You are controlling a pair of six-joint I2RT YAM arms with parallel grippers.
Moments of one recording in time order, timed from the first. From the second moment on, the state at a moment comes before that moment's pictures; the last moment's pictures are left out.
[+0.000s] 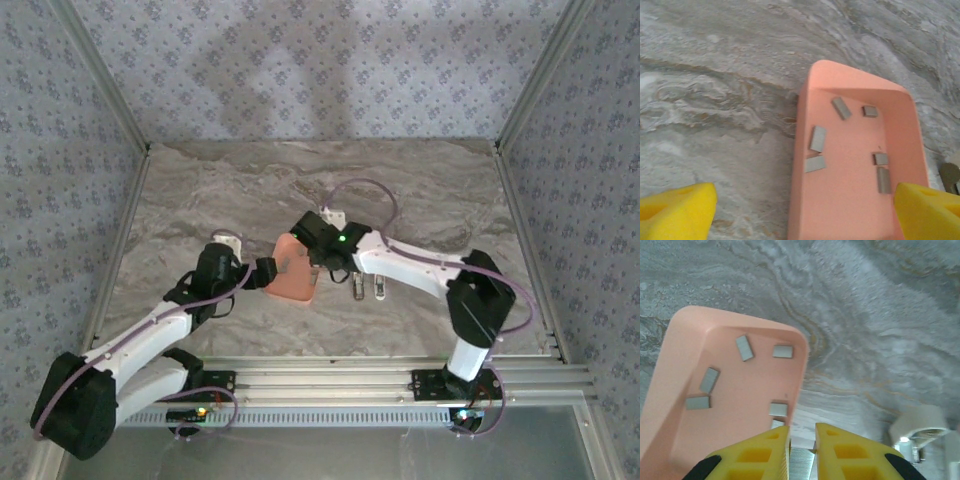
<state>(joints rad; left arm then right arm) -0.52 0.98 0.42 -0.06 0.02 -0.51 0.94 1.69 1.29 -0.70 0.39 0.85</state>
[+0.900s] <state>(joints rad) -0.78 1.27 0.62 0.08 -0.14 -0.47 0.85 0.97 0.56 -0.52 0.44 0.61</state>
